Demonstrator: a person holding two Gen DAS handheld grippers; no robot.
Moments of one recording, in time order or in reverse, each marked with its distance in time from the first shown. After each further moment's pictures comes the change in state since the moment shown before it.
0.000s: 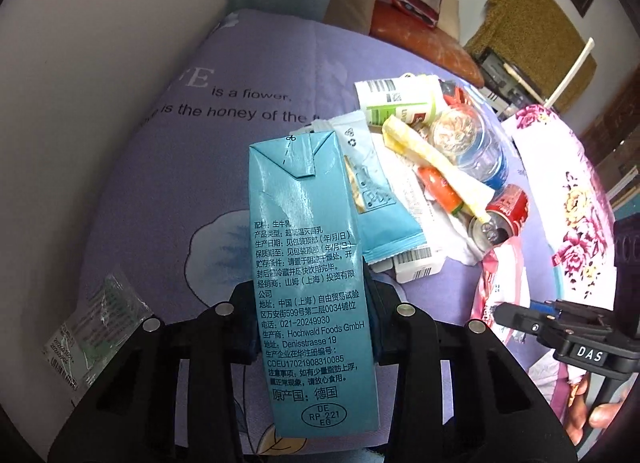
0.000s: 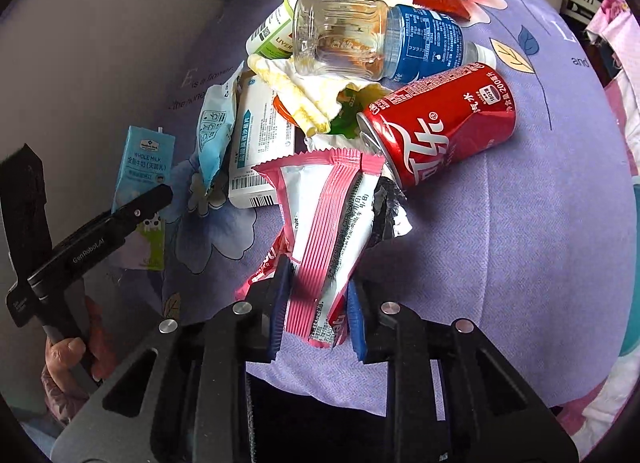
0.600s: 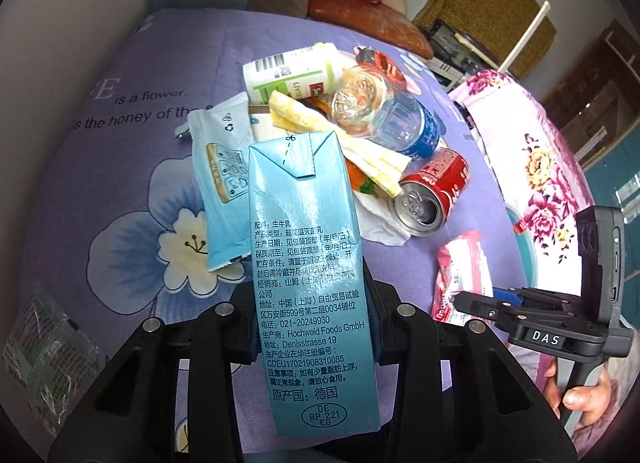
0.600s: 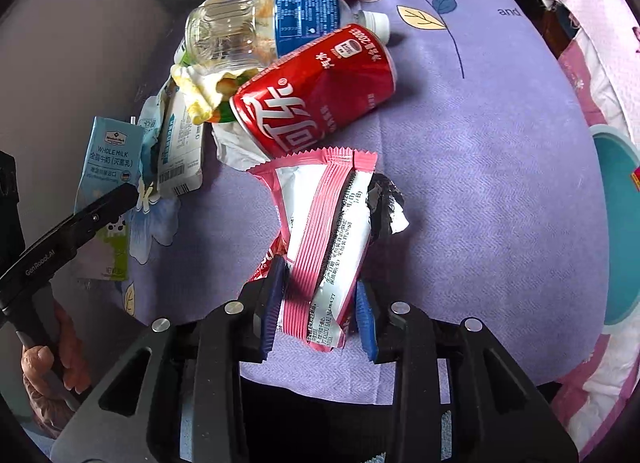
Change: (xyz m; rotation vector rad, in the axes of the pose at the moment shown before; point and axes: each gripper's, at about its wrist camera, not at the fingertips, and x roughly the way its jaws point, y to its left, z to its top) left arm 0.020 -0.077 -0.008 0.121 0.065 -0.126; right arm -0.011 -0.068 -0.024 0.117 -0.012 -0.075
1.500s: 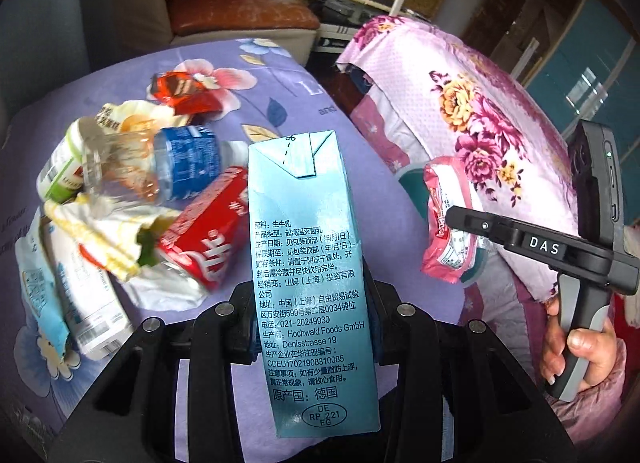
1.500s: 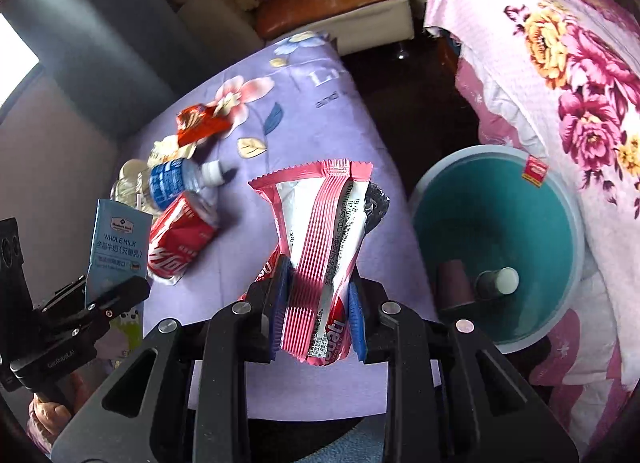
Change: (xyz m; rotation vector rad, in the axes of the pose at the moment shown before) left arm 0.044 -0.175 0.027 0.350 0.053 -0.157; right arm -0.112 -0.147 0.001 0.259 -0.328 -0.103
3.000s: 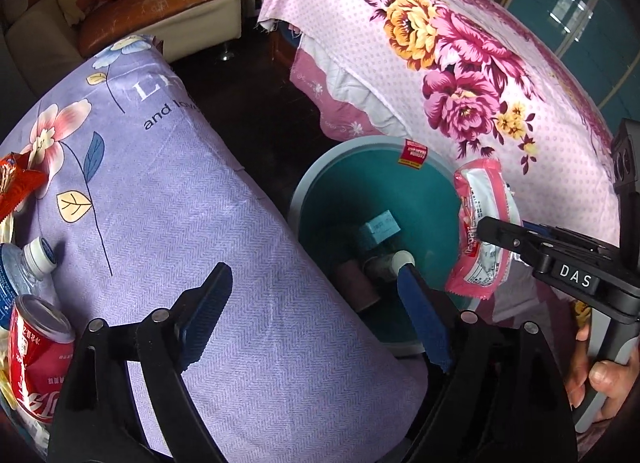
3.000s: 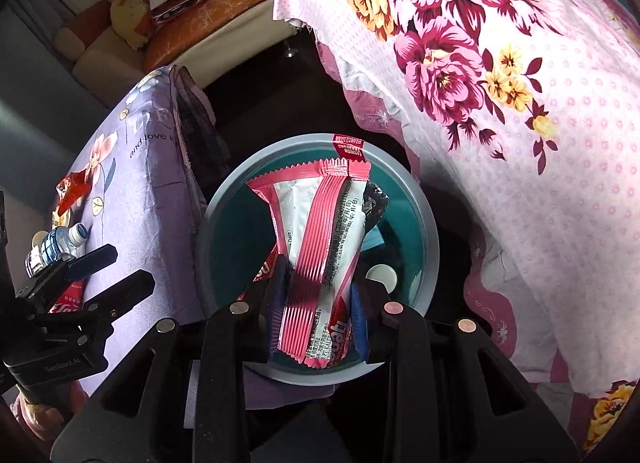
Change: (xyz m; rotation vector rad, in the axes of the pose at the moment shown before) left arm 0.148 -0.136 0.057 0.198 0.150 0.041; right arm 0.006 -0.156 0.004 0.201 0.023 -0.148
